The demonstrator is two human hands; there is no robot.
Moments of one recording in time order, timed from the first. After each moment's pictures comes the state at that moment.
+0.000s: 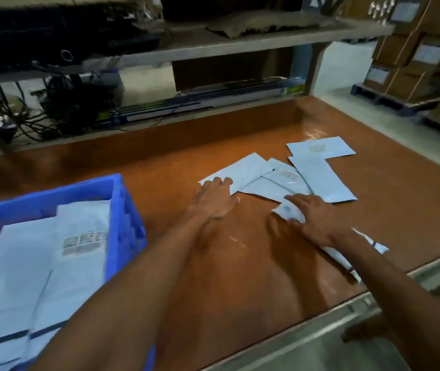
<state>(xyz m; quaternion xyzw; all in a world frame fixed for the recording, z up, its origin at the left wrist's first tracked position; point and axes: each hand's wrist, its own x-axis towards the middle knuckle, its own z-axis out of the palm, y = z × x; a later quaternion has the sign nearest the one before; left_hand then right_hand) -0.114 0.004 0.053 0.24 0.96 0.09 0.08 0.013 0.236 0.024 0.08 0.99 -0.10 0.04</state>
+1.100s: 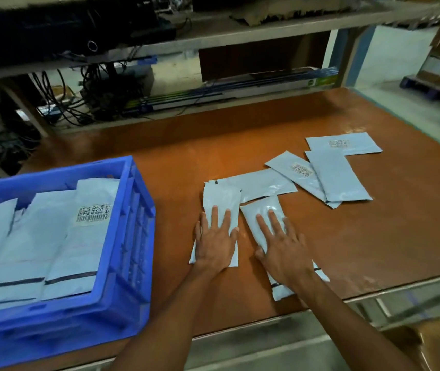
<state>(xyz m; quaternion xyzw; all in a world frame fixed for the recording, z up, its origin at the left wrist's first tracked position) -0.022 -0.006 -0.067 0.10 0.99 0.05 0.04 0.048 0.159 -0.045 0.04 1.00 -0.04 0.04</state>
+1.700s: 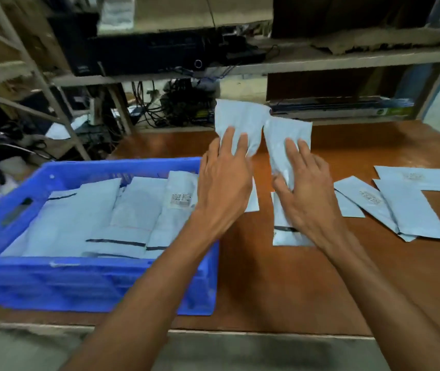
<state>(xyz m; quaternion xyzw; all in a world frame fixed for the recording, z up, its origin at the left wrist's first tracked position) 0.006 -0.119 0.162 0.09 0.96 0.12 -0.25 0.026 0.038 0.139 -0.06 0.93 -0.26 -0.24</state>
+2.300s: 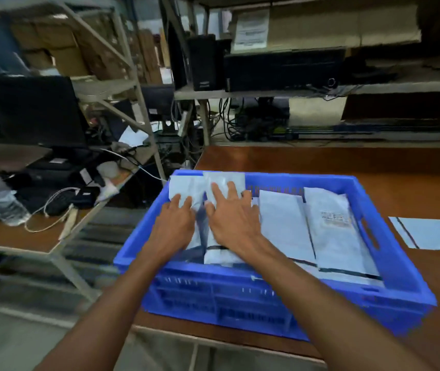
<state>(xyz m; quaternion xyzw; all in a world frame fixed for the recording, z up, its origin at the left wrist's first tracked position) 0.014 -0.570 0.091 -0.03 1.00 -0.02 0.05 0.018 -0.405 0.120 -0.15 0.97 -0.19 -0.05</state>
